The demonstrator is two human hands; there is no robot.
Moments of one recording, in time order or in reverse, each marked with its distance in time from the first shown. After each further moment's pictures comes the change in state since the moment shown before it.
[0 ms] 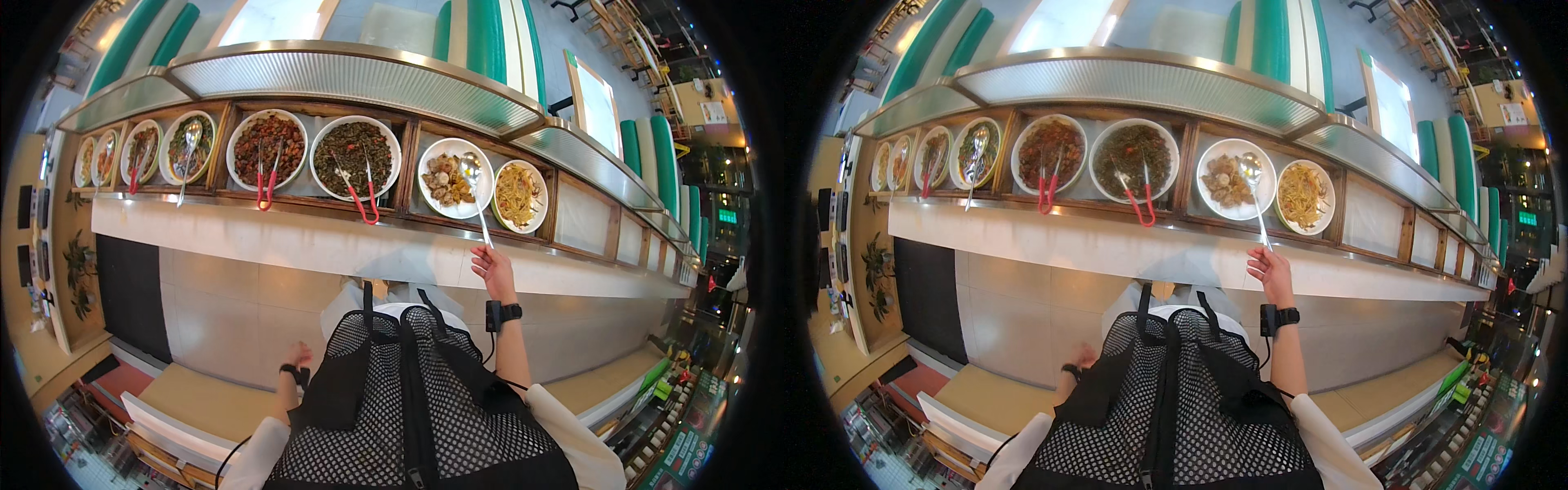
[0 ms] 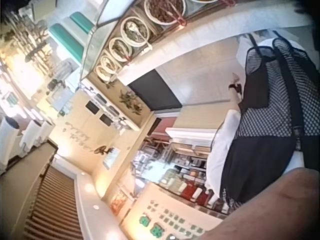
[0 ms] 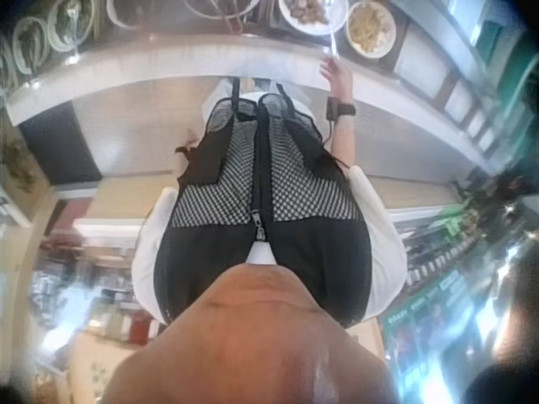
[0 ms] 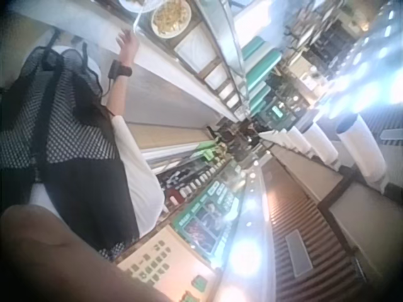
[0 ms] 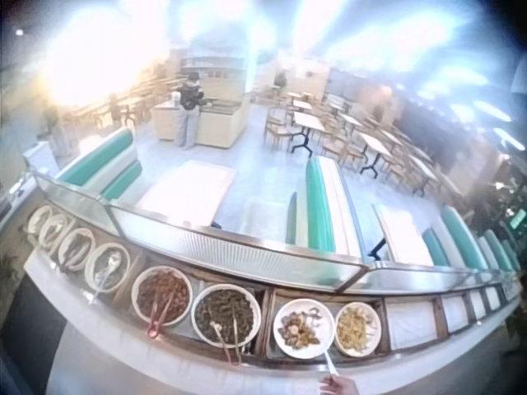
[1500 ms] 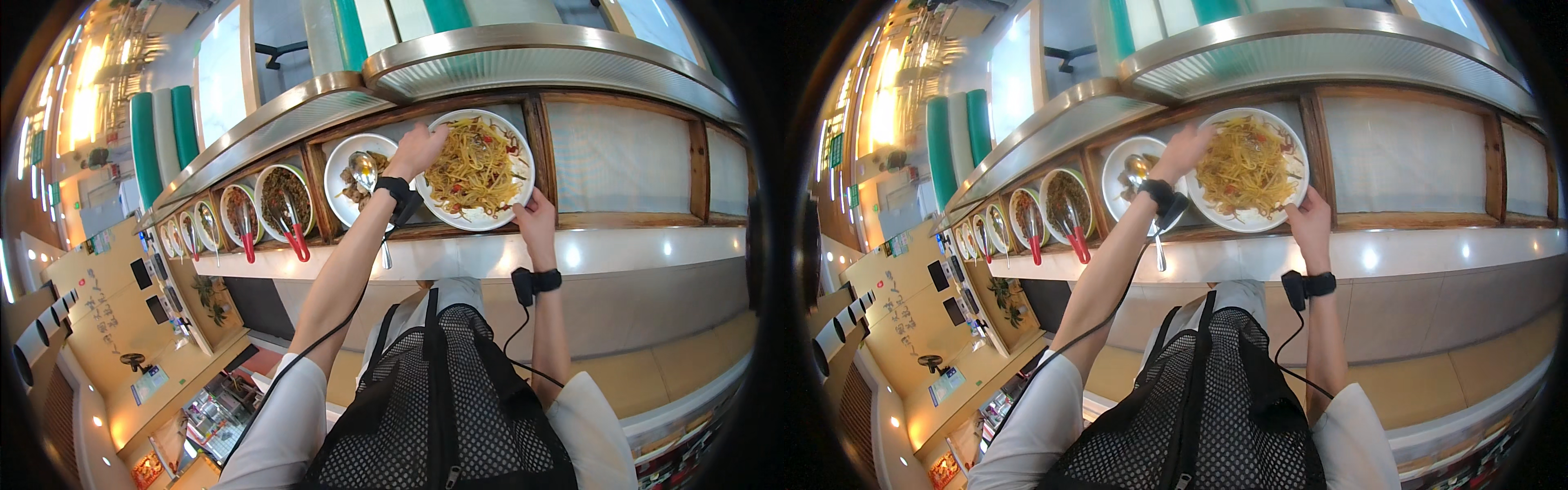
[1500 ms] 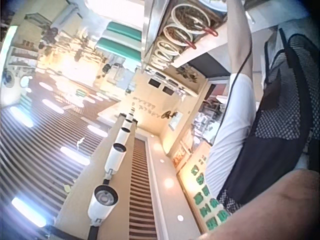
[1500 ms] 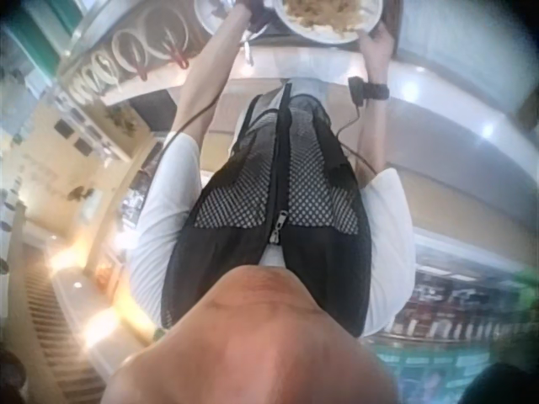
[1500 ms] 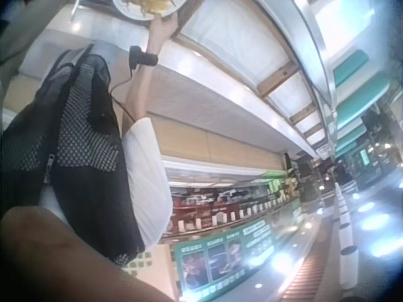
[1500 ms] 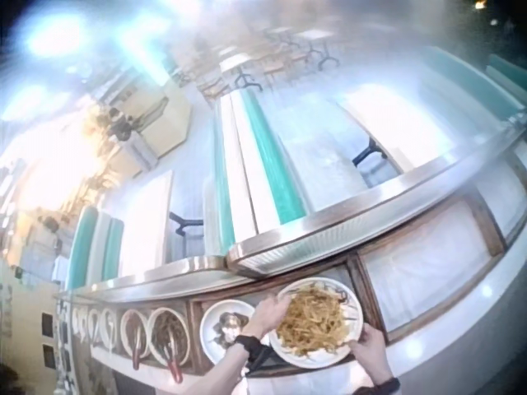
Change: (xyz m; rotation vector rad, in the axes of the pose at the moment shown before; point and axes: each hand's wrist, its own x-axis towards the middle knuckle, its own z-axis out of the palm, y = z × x) left_hand -0.140 0.495 0.682 1.243 0.005 0.875; right_hand 0.123 -0.062 -0.157 -0.067 0.136 -0.132
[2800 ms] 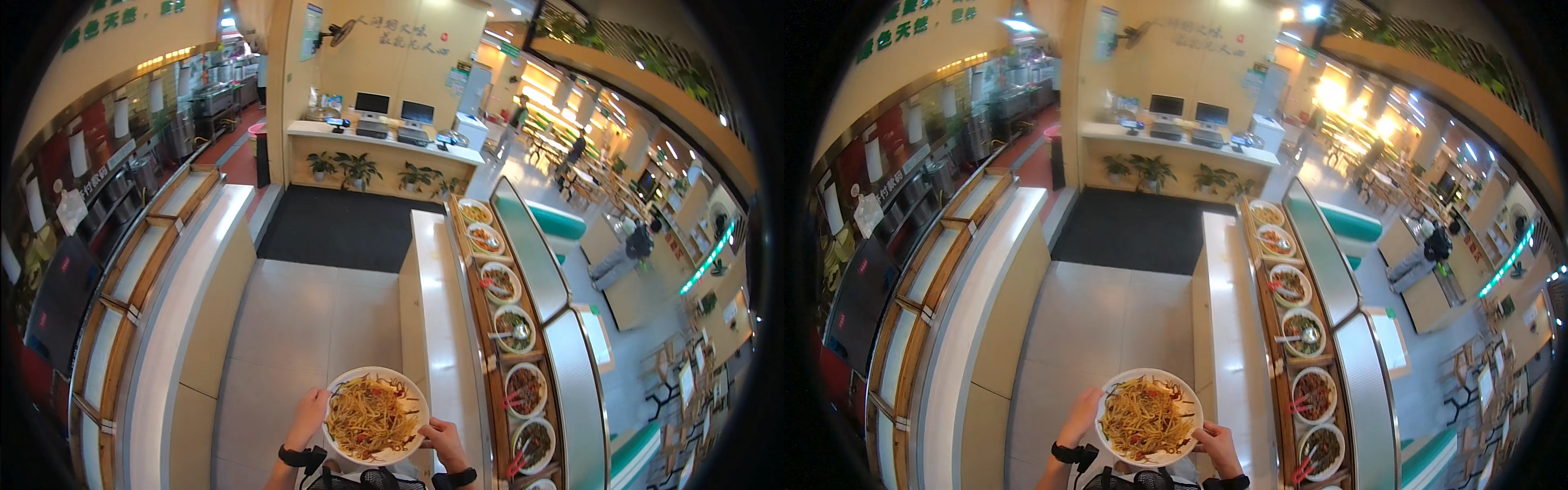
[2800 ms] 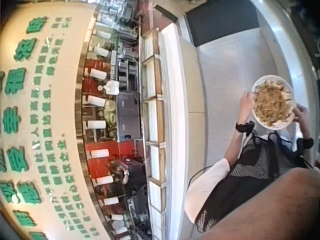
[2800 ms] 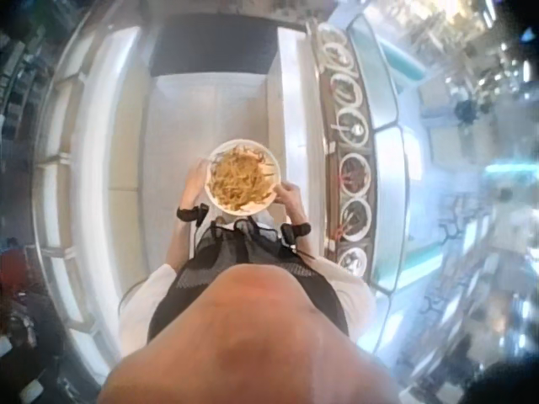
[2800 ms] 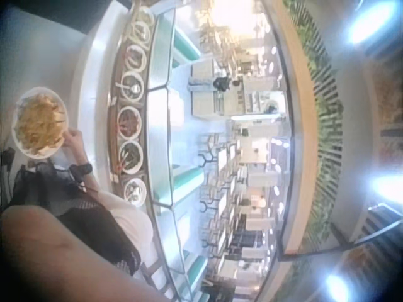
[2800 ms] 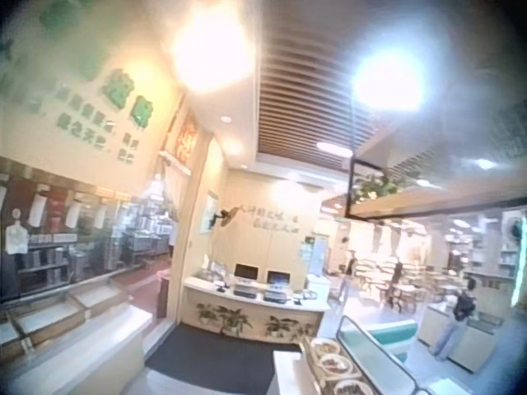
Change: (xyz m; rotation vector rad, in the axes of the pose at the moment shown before) left_hand -0.697 -0.490 0.084 -1.257 1.651 -0.678; right_hand -0.417 0.113 0.508 -0.946 -1.411 0.018
